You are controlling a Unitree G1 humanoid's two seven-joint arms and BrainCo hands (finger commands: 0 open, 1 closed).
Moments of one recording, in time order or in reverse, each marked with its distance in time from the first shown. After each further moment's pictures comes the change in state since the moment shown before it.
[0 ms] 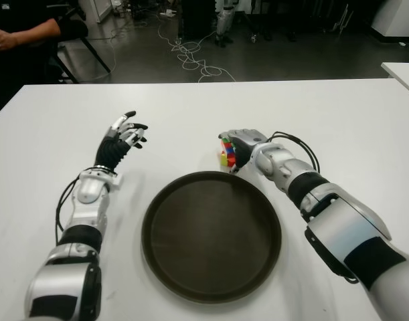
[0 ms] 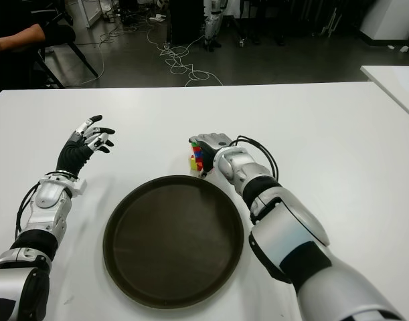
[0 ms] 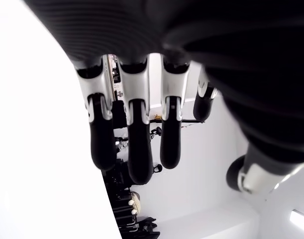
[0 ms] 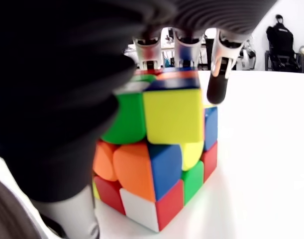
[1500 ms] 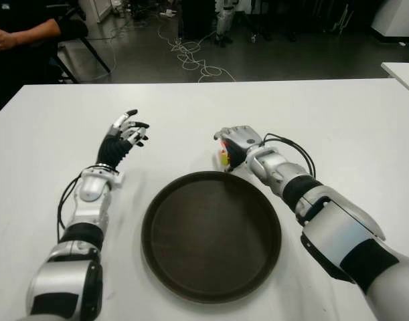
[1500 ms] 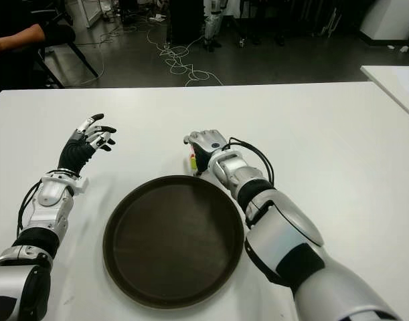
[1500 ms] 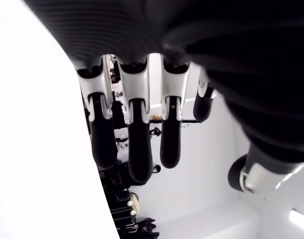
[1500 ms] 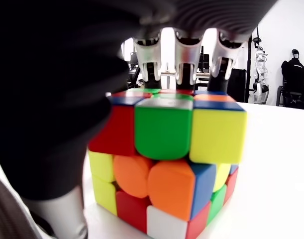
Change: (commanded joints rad) left arm -0.009 -0.010 -0.009 0.018 0.016 -0.010 0.022; right arm 0.039 0.031 0.080 0.015 -0.068 0.011 -0.190
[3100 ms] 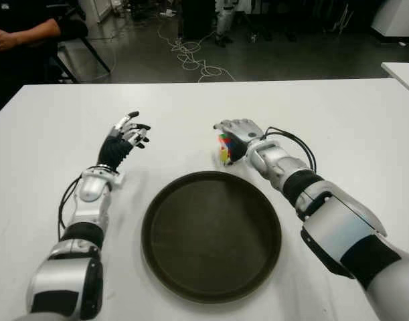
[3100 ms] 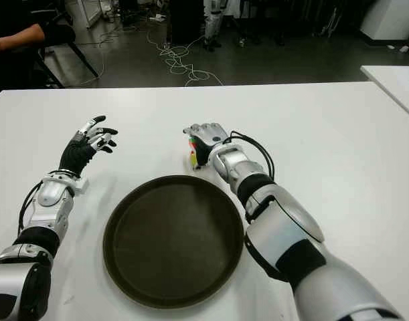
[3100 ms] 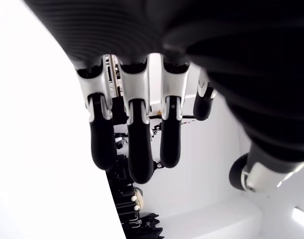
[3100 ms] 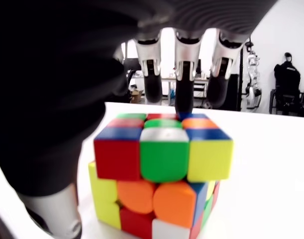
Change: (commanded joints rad) left arm -0.019 -0.009 0.015 0.040 -0.025 -0.007 -0.043; right arm -0.027 0.001 -0.007 0.000 -0.009 0.013 0.031
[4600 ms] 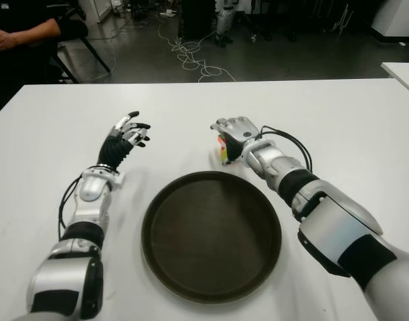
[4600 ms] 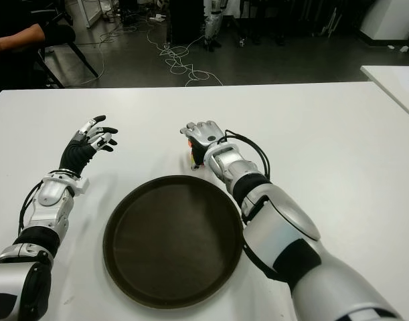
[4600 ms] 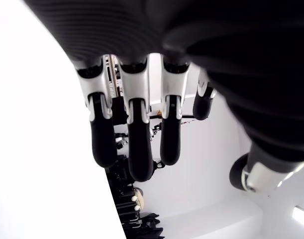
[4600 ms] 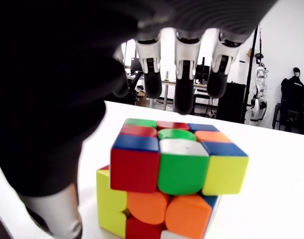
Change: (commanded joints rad) left arm -0.005 0.002 -0.005 0.012 0.014 0.000 0.012; right arm -0.019 0.015 0.048 -0.002 -0.010 0.053 -0.032
